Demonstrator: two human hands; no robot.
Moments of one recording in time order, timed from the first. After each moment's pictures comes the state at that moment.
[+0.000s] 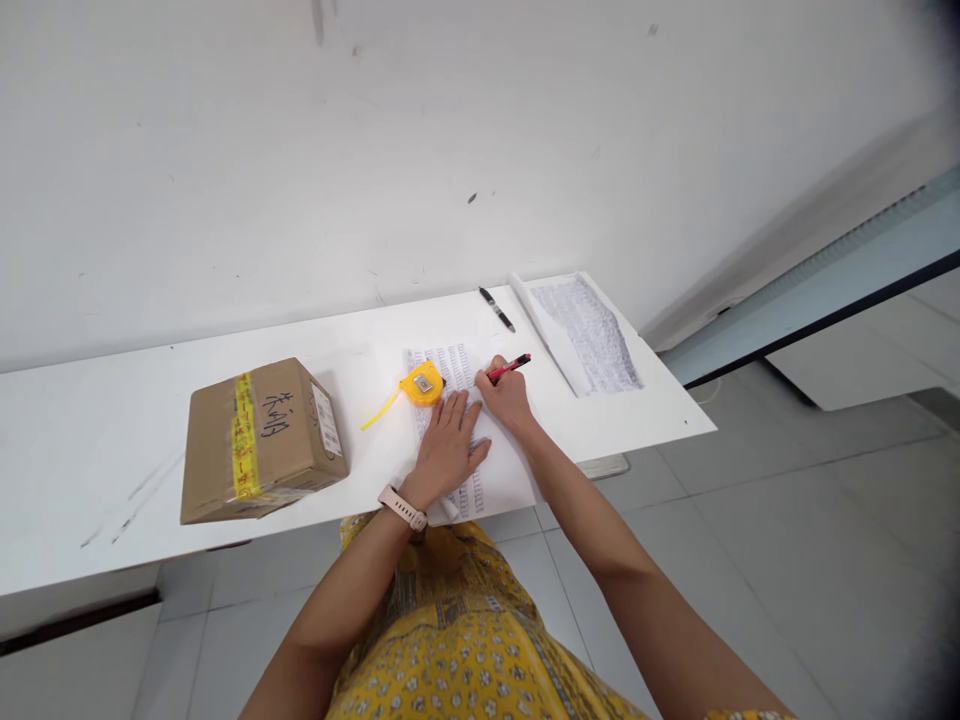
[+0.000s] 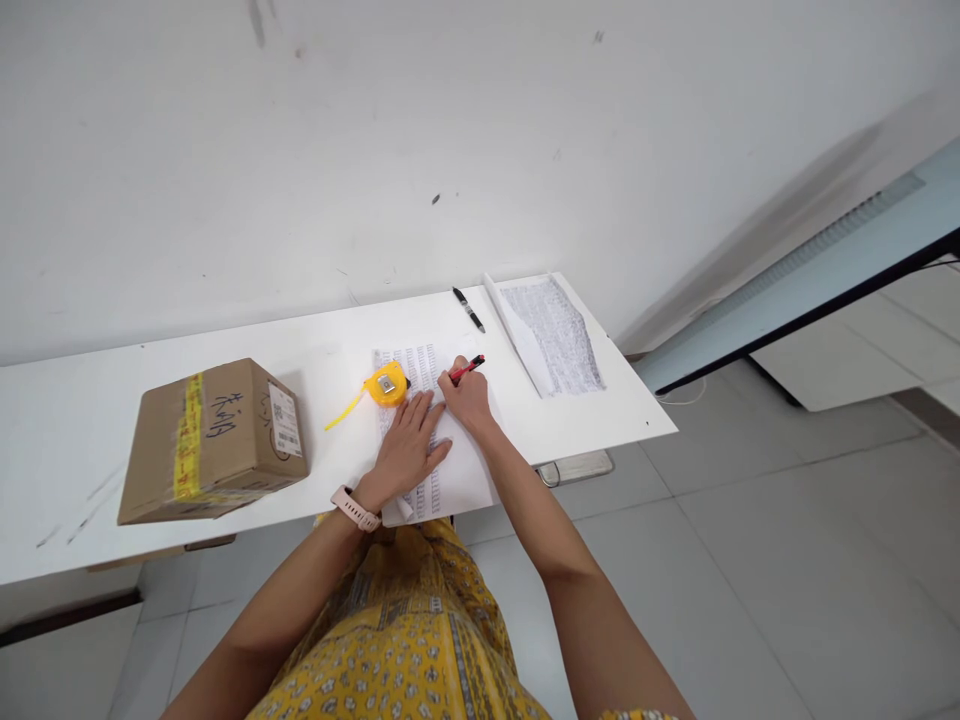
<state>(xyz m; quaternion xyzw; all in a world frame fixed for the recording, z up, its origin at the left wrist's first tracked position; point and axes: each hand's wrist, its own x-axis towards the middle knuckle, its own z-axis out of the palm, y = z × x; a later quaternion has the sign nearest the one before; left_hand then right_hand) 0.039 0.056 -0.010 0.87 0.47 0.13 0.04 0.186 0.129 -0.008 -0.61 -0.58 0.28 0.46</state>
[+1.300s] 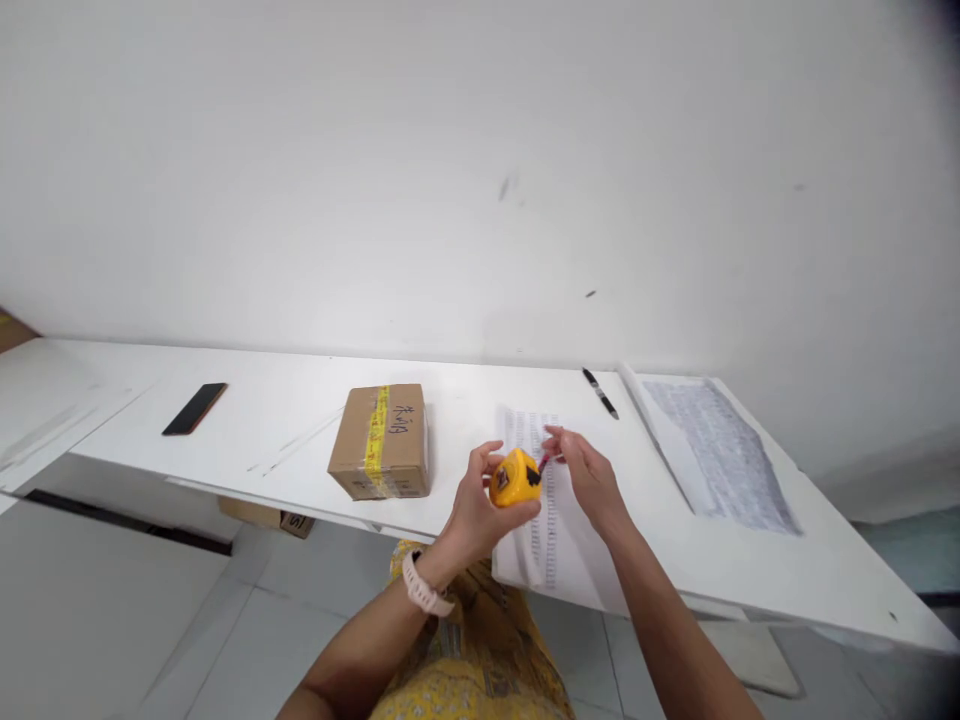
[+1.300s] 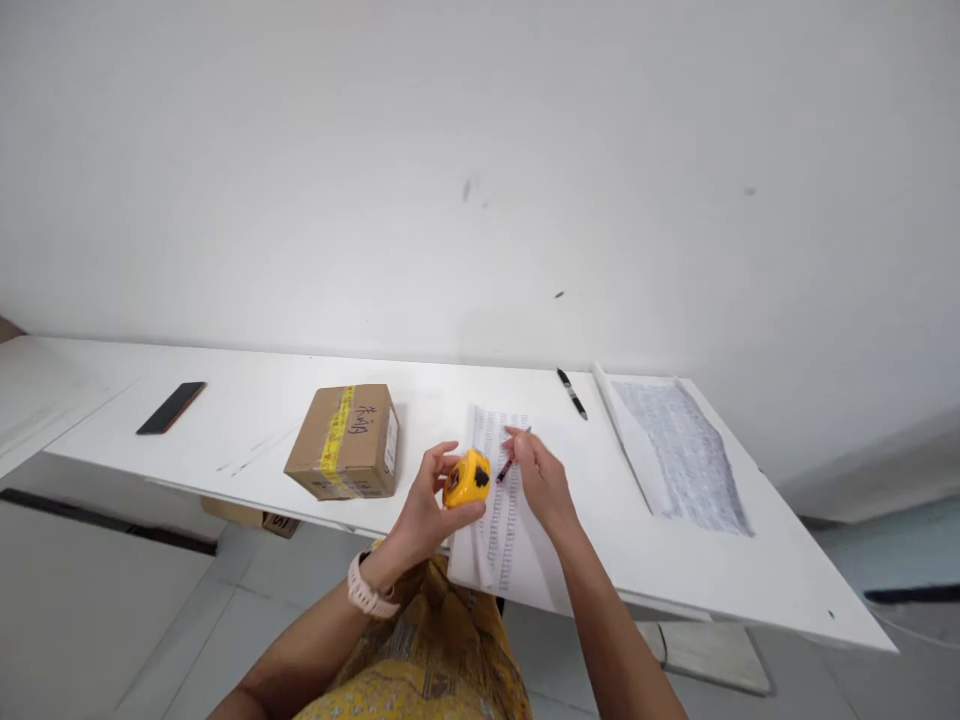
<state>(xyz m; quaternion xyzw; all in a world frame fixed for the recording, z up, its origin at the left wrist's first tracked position) -0.003 -0.016 0.075 0.55 0.55 0.50 0.39 0.161 0.074 0.042 -0.48 -0.66 0.37 0.45</state>
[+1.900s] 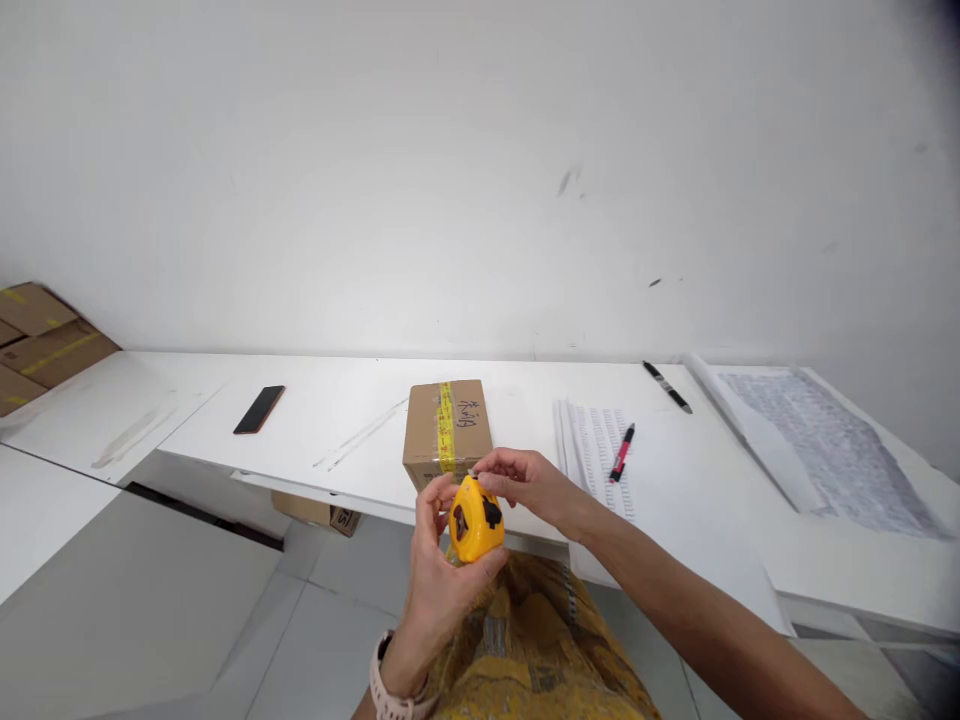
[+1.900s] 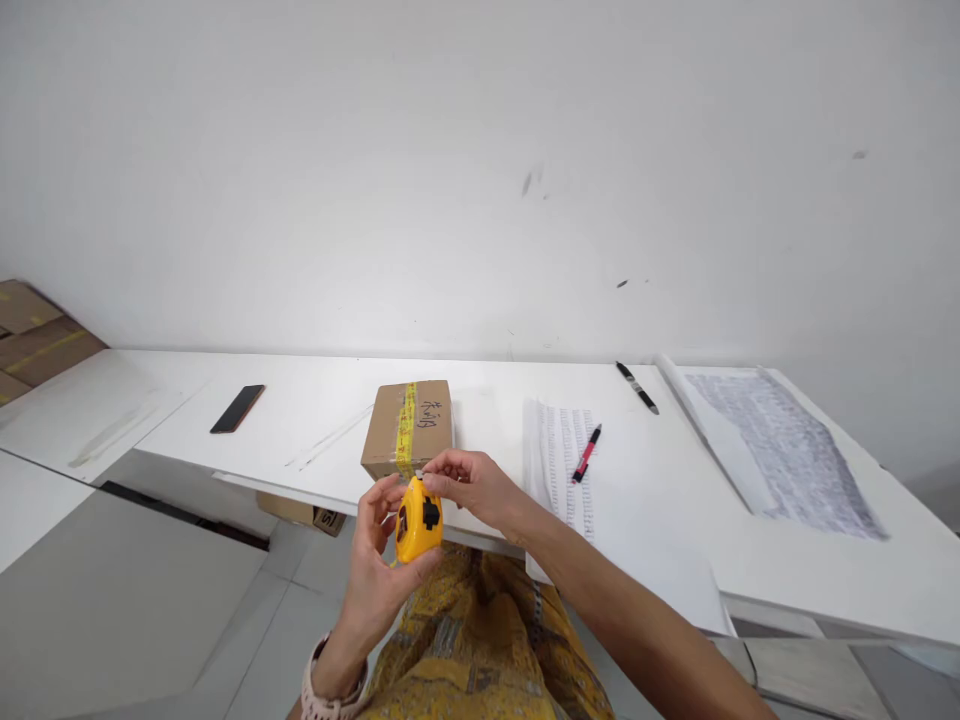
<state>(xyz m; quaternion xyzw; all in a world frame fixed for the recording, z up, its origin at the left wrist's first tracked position) -0.094 -0.141 0.104 0.43 0.63 0.58 0.28 0.027 -0.004 0.113 -0.27 -0.64 0.69 0.22</state>
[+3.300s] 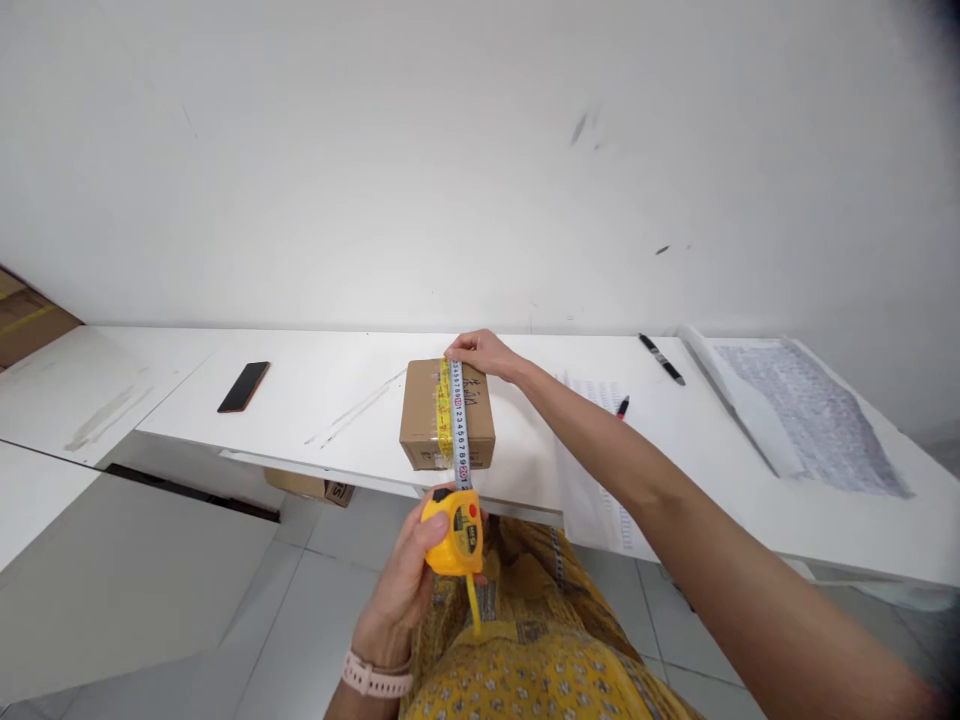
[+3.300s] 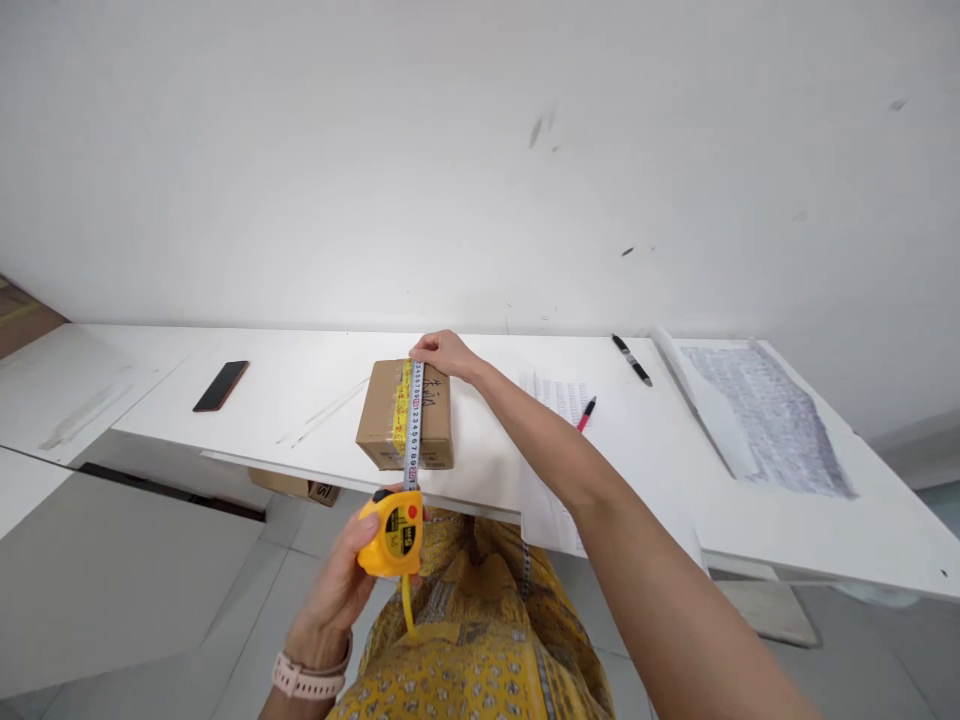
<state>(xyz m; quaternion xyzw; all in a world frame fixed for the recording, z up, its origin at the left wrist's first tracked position) -0.120 -0.165 0.117 0.25 0.46 0.58 0.63 -0.057 0.145 0.125 -0.29 -0.73 0.56 0.27</state>
